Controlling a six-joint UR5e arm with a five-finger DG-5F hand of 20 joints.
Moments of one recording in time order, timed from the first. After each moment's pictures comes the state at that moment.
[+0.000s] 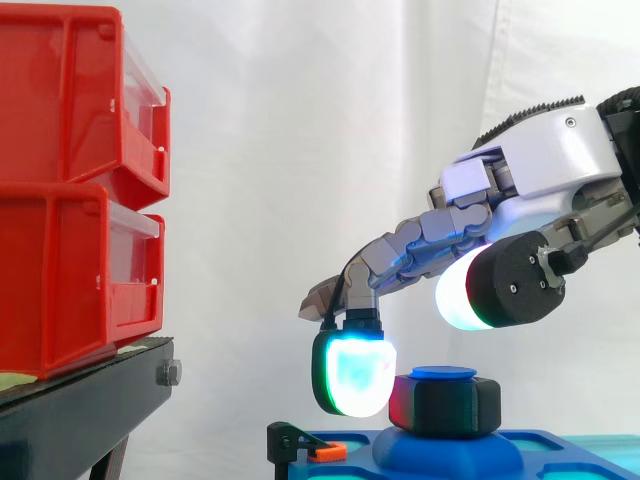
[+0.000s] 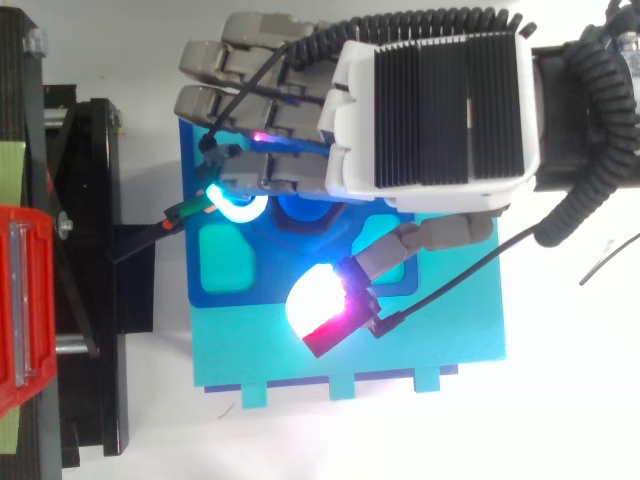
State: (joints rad) arm 0.05 -2.25 -1.01 -3.26 -1.60 -1.41
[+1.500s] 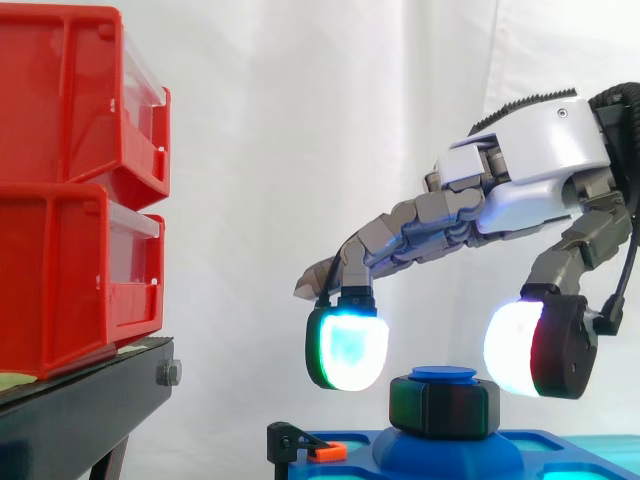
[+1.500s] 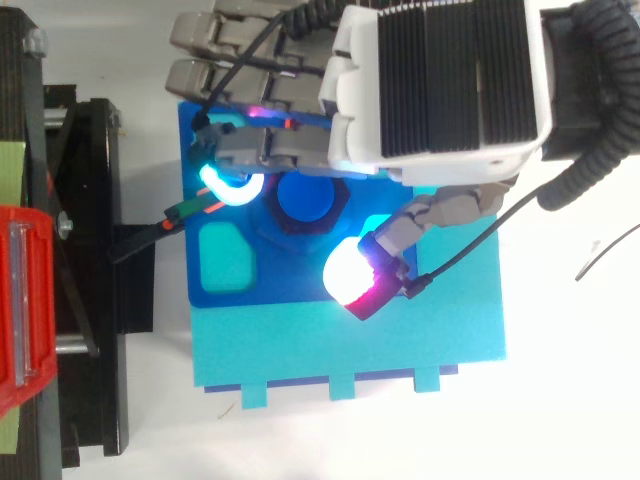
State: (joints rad) arm 0.03 -2.25 -1.00 -3.25 -1.64 -1.42
